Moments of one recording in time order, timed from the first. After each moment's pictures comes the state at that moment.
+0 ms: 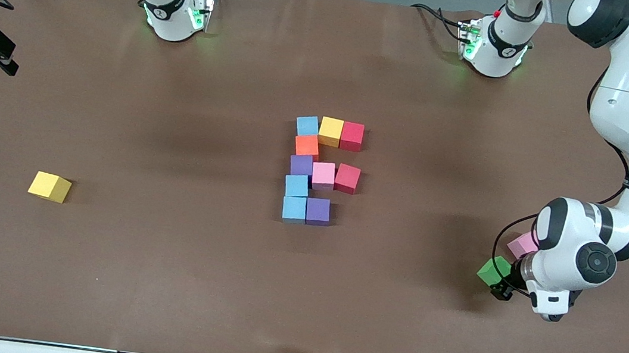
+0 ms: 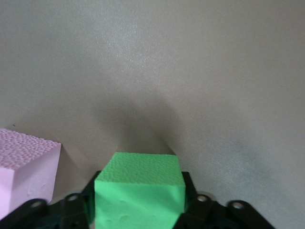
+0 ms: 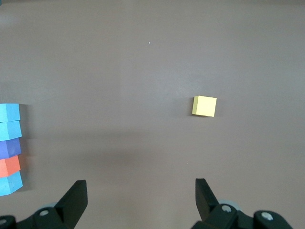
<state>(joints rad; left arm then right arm) 0.13 0.81 -0.20 -1.48 0.20 2.28 -1.03 0.01 -0.03 -0.02 -1.47 -0.02 1.51 -0.01</state>
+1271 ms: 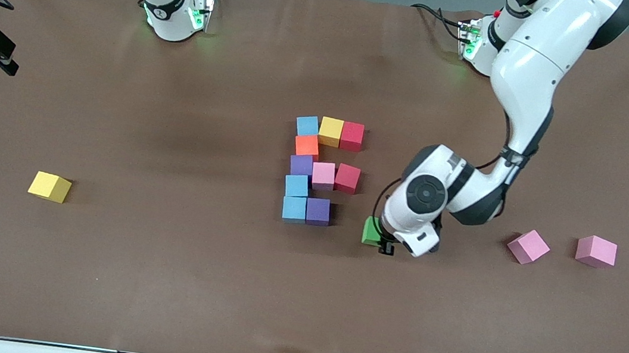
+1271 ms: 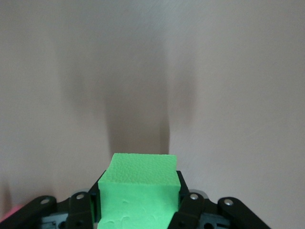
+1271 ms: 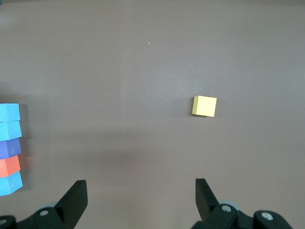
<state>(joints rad) -0.30 0.77 -0.27 -1.47 0.20 2.23 -2.16 0.01 -0.03 -0.02 -1.47 -0.02 1.51 -0.01</state>
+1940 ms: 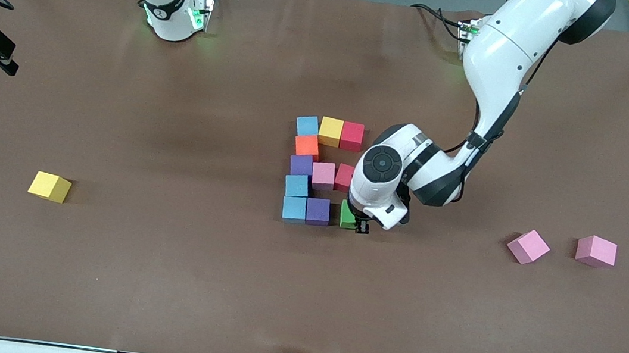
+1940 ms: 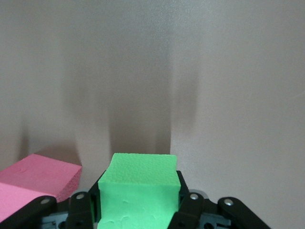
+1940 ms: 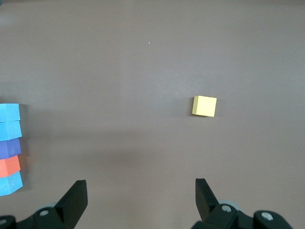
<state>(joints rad) -0.40 0.77 -0.27 -1.48 0.25 2.24 -2.37 0.01 -0.03 -0.02 -1.47 -0.02 1.51 -0.01</state>
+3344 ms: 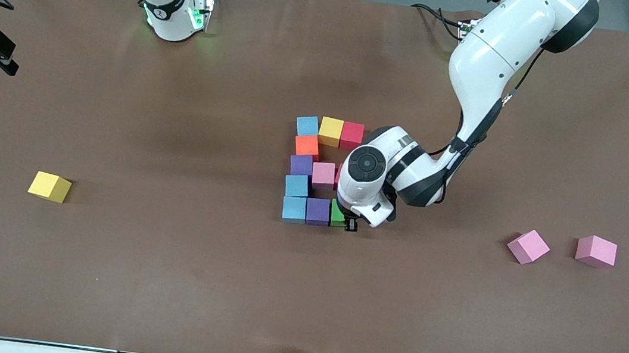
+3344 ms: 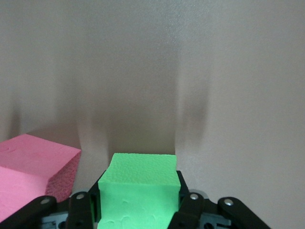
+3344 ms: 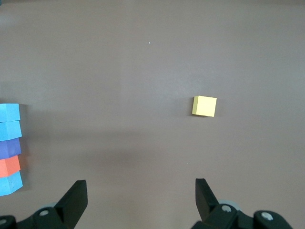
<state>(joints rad) -0.44 0.84 -0.27 -1.43 0.25 2.25 -2.43 0.01 -0.03 -0.02 -1.47 -0.02 1.51 -0.01</state>
